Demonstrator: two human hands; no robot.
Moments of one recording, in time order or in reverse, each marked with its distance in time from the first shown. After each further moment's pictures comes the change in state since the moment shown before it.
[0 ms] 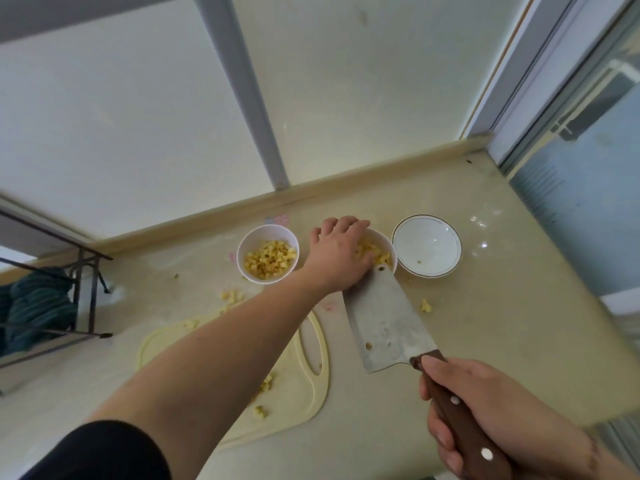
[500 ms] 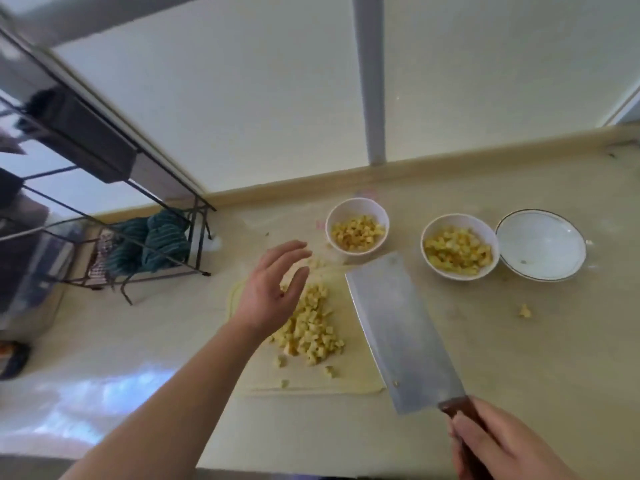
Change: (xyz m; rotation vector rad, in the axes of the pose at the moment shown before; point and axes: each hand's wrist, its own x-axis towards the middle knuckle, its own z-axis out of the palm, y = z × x) left_hand -0.193 -0.147 -0.029 -0.185 0.574 -0.089; right_hand 0.040 0.075 0.016 -0.617 0.030 -0.216
